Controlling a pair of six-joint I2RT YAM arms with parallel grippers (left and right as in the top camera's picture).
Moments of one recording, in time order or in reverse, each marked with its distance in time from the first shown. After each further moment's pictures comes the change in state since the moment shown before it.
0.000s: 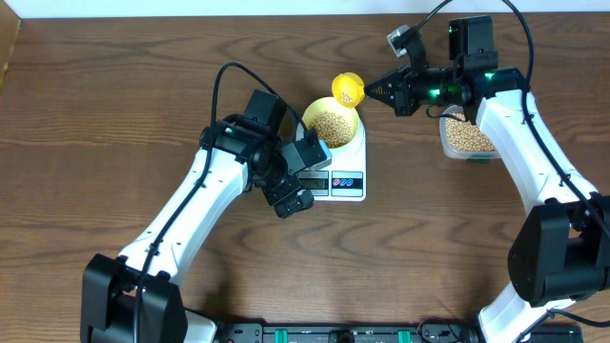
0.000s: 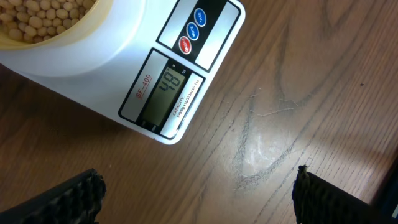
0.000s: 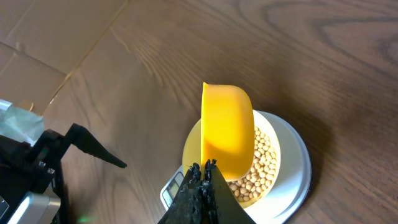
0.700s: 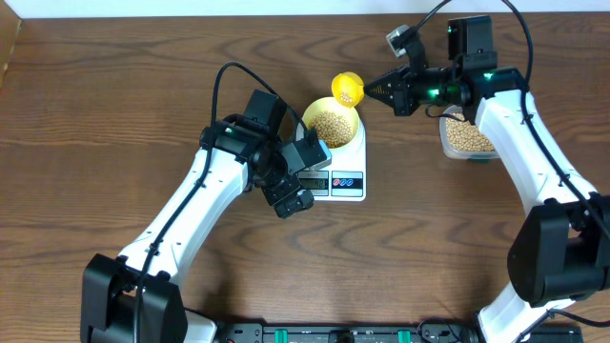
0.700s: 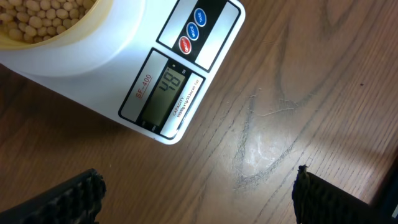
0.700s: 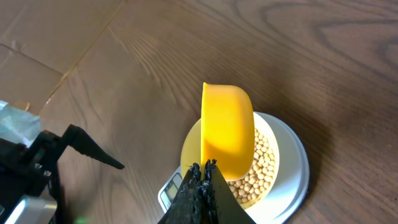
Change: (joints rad) left arm 0.000 0.000 0.000 0.000 0.000 0.000; right arm 0.010 0.000 0.000 0.008 0.018 0.000
